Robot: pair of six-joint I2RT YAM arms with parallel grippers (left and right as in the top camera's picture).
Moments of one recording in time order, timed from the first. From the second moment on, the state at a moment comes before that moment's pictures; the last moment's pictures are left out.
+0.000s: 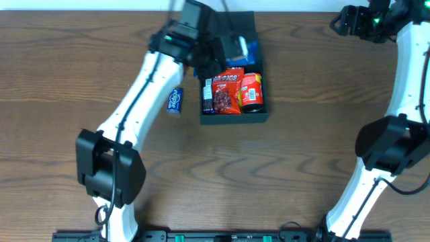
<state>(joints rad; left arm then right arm) -0.44 1.98 1.85 -0.81 0.28 0.94 -0.24 2.24 2.42 -1.23 -0.41 -0.05</state>
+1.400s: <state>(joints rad) -0.48 2.17 1.86 -0.69 0.23 1.03 -0.24 2.24 2.42 -1.25 -0.41 -0.08</state>
